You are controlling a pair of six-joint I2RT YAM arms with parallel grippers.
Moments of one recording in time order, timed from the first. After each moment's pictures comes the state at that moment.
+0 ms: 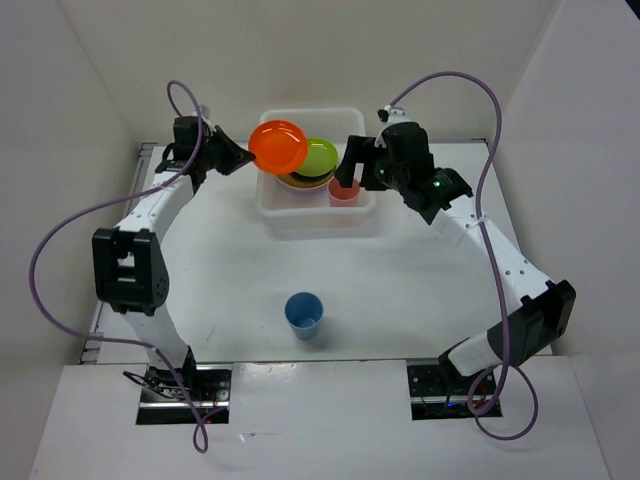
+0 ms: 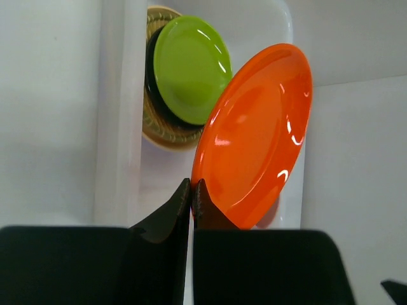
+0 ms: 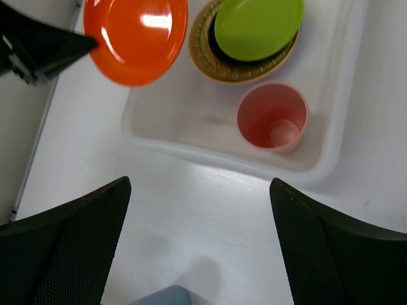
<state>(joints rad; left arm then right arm) -0.05 1.73 1.45 -0.16 0.37 -0.80 0.50 1.47 1.56 -0.52 0.01 0.43</state>
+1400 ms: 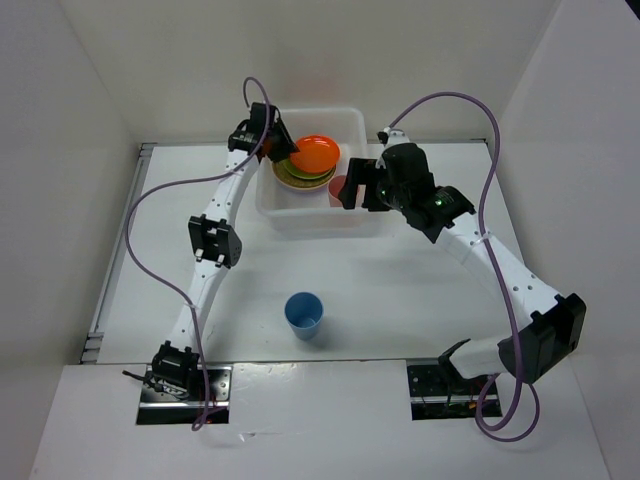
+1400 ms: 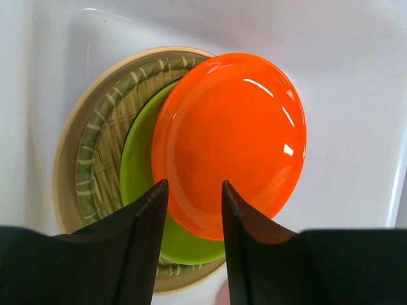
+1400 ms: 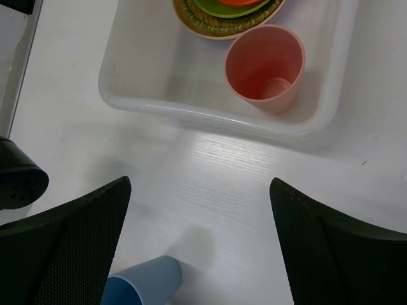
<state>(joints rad) -0.25 2.88 3.10 -0.87 0.10 -0.72 0.54 1.36 1.37 -0.54 0.05 0.44</state>
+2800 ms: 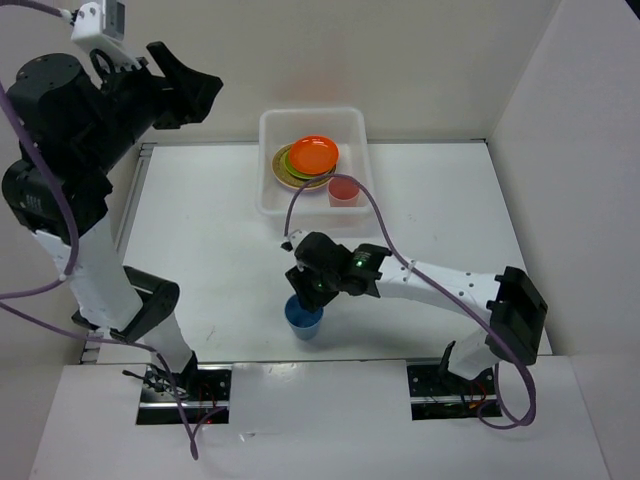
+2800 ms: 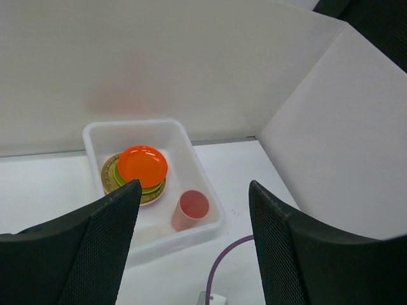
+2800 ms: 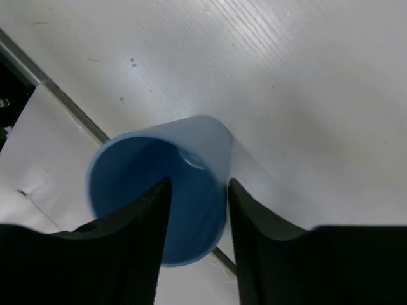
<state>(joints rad) -0.31 1.79 3.12 -1.30 0.06 -0.37 1.07 1.50 1.16 -0.60 -0.01 0.35</state>
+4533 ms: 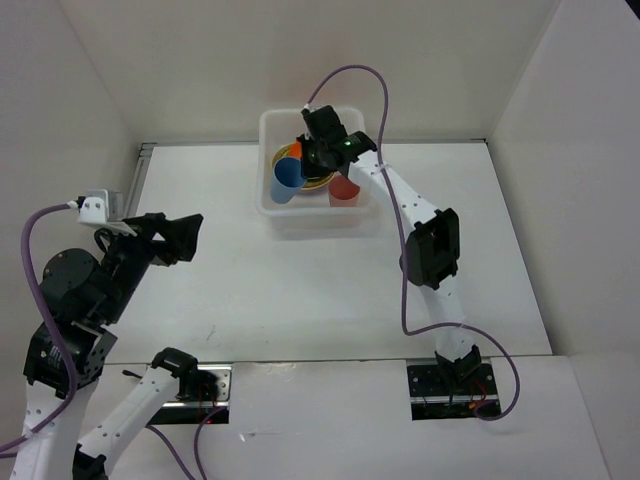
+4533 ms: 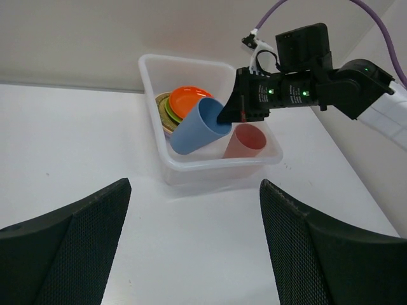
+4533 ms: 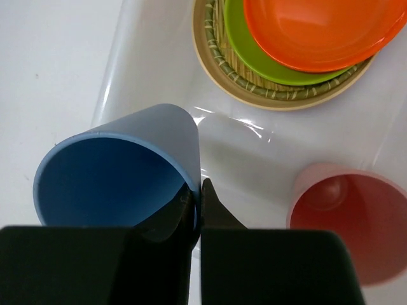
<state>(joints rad) -0.32 0.56 1.20 -0.62 -0.09 -0.32 0.59 2.19 2.24 -0.75 0.02 0.35</state>
